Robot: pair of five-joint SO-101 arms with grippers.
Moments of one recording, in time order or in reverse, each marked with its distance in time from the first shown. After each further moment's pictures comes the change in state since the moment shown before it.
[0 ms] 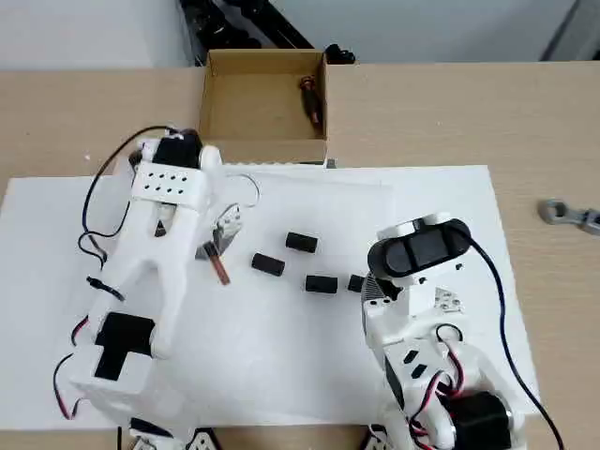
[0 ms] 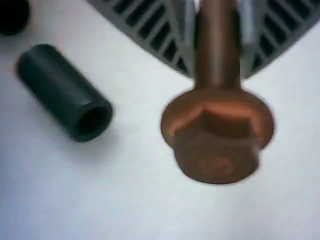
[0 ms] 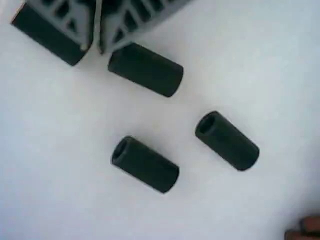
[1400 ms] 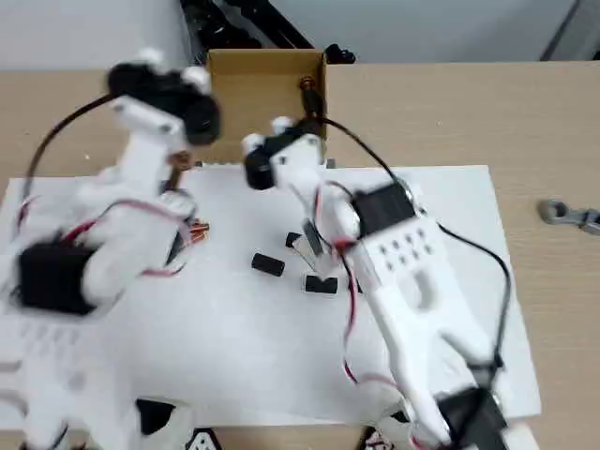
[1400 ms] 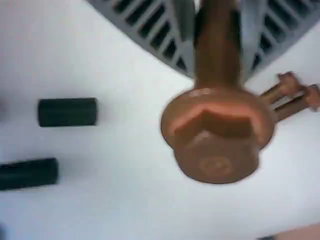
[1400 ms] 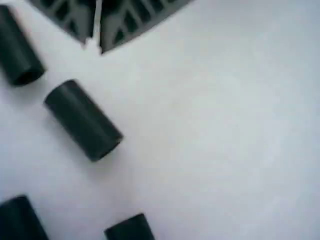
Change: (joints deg) left arm -4.2 -45.4 0.2 1.0 -54.6; right arm -11.2 77.6 -58.8 18.4 25.9
